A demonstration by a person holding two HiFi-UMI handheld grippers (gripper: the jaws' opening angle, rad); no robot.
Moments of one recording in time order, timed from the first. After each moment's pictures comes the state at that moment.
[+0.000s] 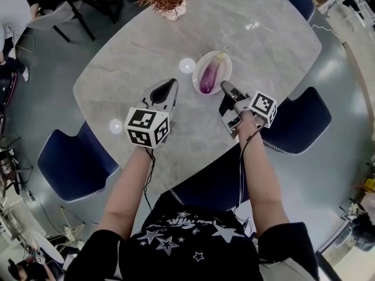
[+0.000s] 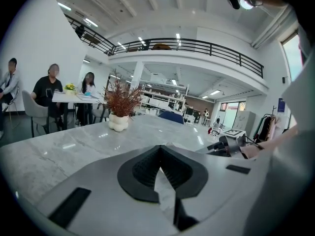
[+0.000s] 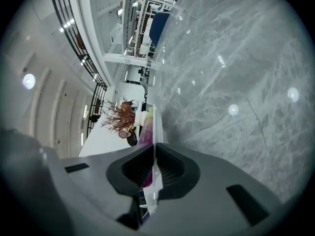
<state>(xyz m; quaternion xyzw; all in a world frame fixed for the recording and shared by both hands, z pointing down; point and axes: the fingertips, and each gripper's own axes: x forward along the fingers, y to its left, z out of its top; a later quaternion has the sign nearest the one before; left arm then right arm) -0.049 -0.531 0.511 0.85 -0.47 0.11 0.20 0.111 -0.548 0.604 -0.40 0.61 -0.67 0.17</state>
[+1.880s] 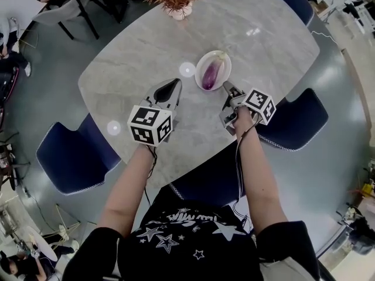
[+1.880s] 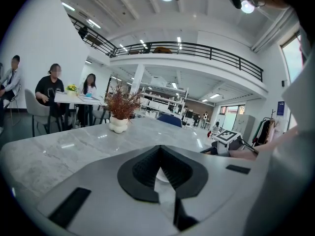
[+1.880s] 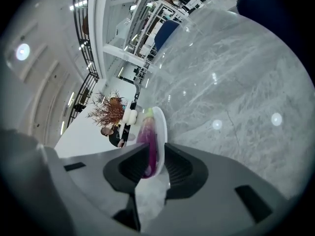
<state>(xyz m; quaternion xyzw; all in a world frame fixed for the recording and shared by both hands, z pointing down) -0.054 -0.506 0.496 0.86 -0.47 0.09 0.20 0.118 -0.534 0.617 -0.48 0.61 -0.63 0.09</state>
